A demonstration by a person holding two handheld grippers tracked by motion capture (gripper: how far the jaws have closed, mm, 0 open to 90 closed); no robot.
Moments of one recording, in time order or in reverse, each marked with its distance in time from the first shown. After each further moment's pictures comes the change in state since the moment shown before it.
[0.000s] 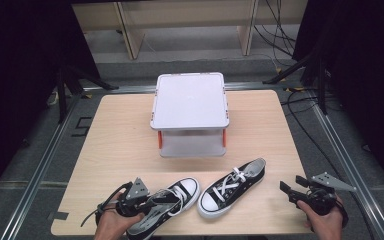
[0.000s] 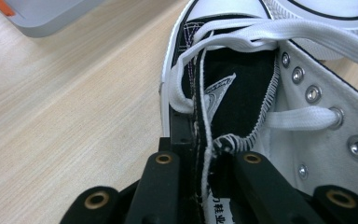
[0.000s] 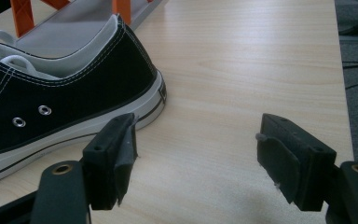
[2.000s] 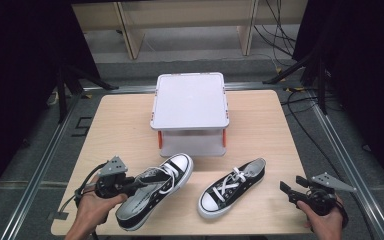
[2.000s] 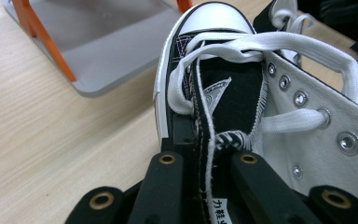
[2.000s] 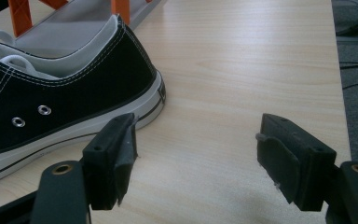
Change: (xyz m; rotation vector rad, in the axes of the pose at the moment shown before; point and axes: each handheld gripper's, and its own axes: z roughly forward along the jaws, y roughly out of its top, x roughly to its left) left arm 0.029 0.048 -0.063 -0.175 -0.062 -0.143; right arm 0.002 0.000 0.000 -0.013 0.022 0.022
